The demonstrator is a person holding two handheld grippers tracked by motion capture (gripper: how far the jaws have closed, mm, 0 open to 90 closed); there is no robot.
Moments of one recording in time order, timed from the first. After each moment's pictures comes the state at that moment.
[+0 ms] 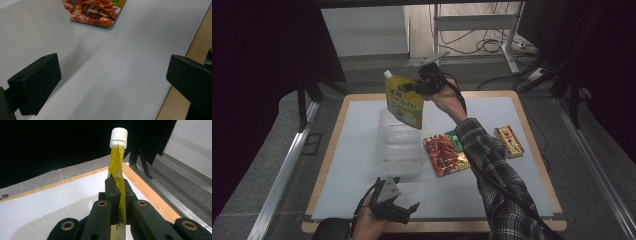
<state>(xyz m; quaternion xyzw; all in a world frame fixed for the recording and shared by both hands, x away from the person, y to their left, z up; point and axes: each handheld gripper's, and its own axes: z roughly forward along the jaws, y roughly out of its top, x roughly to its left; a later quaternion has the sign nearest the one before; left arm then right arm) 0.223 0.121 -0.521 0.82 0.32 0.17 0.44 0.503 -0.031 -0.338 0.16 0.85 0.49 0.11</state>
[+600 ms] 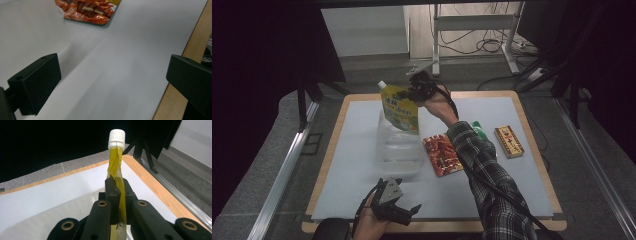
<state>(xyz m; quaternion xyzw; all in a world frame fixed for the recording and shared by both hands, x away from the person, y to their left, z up) 0.222 0.116 -0.524 0.83 0.31 0.16 0.43 0.510 -0.009 -0.370 0.16 0.86 0.47 0.09</state>
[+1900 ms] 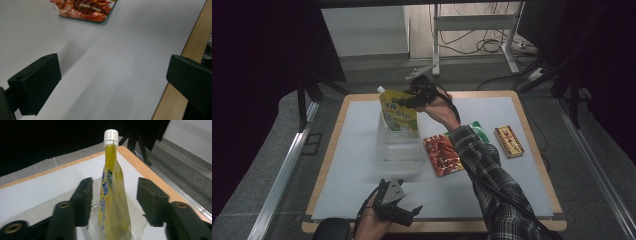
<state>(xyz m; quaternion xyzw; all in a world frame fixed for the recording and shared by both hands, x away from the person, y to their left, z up) 0.222 0.113 -0.526 0.84 0.30 0.16 0.43 0.502 -0.011 -0.376 0.19 0.87 0.45 0.11</state>
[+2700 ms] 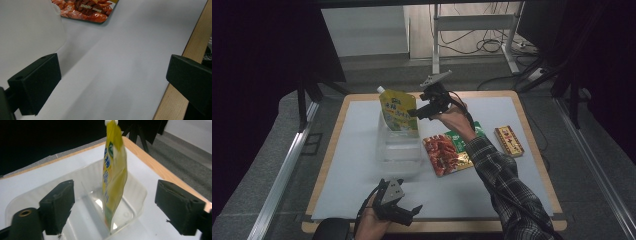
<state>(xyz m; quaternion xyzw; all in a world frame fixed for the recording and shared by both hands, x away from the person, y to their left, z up) 0.223 0.113 -0.527 0.83 0.31 0.16 0.43 0.483 -0.052 -0.384 0.20 0.87 0.44 0.10</state>
